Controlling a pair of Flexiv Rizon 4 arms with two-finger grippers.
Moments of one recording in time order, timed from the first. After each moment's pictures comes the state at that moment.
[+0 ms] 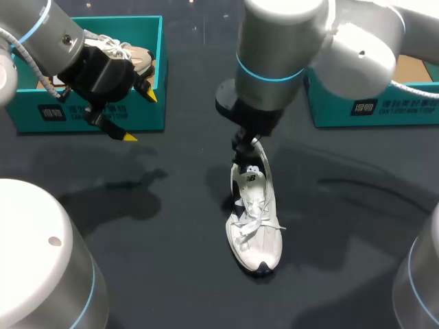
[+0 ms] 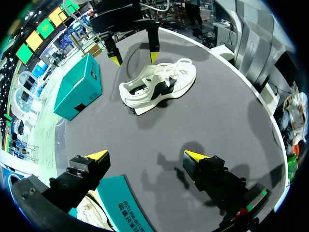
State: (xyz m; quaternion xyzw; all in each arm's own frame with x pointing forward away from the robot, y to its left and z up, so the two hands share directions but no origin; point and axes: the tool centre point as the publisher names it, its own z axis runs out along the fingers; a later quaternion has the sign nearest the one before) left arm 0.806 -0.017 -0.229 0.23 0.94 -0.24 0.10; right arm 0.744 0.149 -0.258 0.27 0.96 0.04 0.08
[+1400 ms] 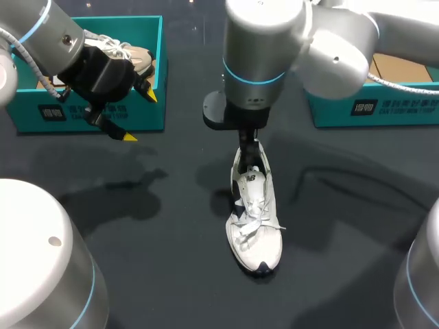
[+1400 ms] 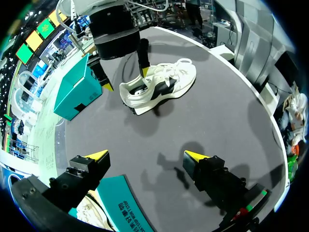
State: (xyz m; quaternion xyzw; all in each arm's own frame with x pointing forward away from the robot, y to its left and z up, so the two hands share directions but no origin) left arm 0.806 -0.017 -0.229 0.23 0.94 -0.24 0.10; right arm 0.798 0.163 -0.291 -0.01 0.99 0.00 0.10
